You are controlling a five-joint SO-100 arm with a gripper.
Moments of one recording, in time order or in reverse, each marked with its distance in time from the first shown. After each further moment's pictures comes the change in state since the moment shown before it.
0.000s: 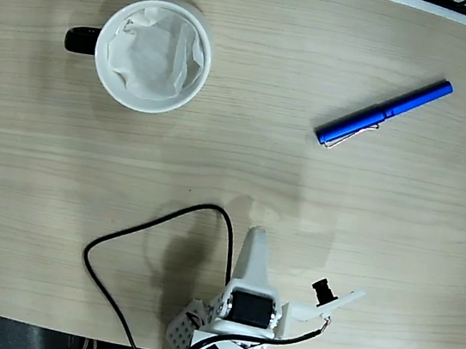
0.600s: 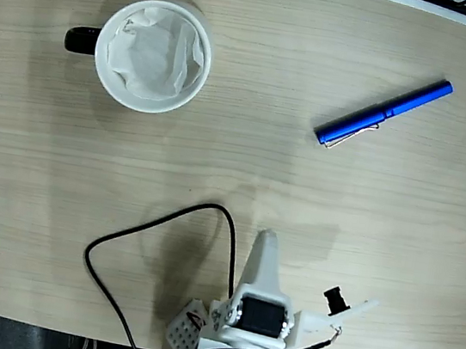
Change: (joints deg) arm 2.4 -22.2 -14.8 -6.3 0.2
